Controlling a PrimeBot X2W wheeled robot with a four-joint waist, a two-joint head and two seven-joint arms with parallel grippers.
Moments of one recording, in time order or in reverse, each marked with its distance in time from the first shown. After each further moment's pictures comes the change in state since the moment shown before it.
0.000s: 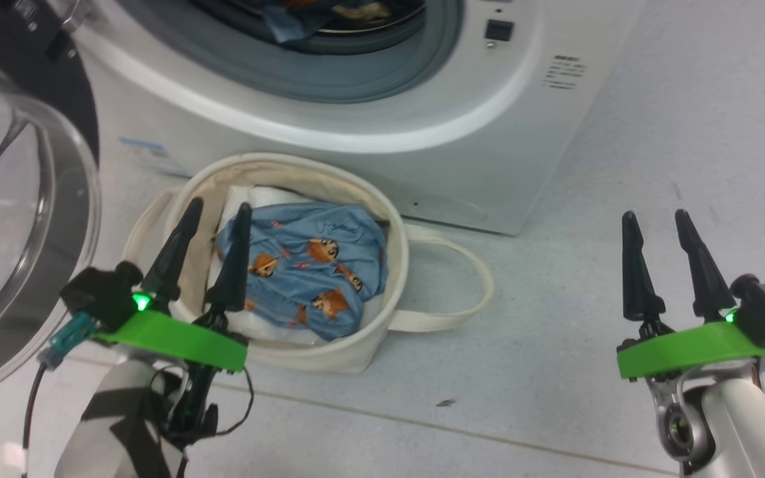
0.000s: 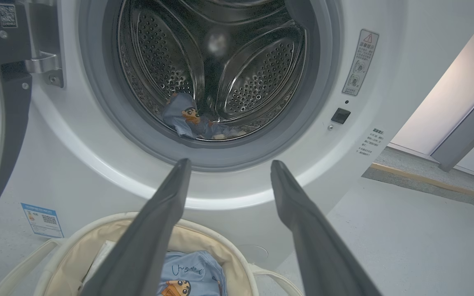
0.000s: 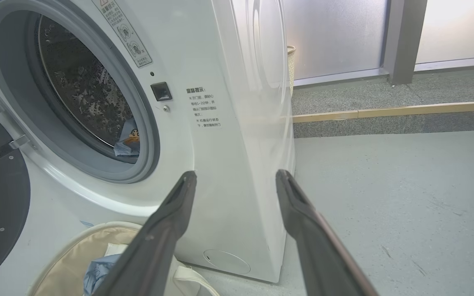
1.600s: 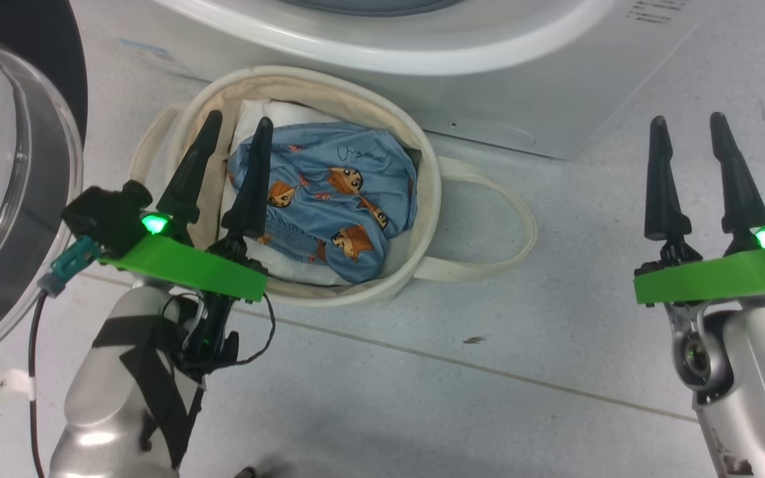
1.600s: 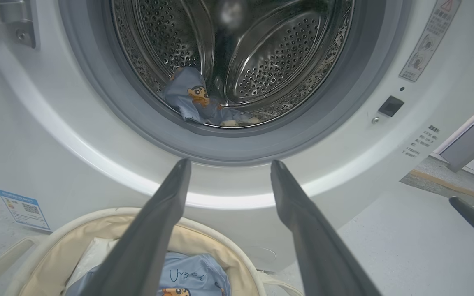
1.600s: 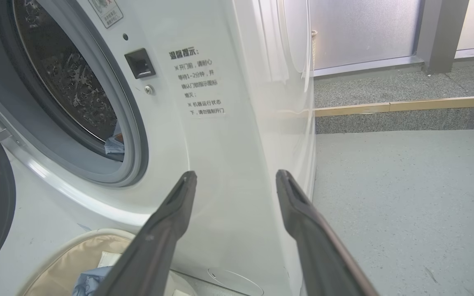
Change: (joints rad) left arm -0.197 -0.032 -0.060 0.031 -0.071 0.000 0.000; right arm -0.170 -0.019 -0.020 -0.034 -0.035 0.000 0.000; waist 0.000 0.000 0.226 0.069
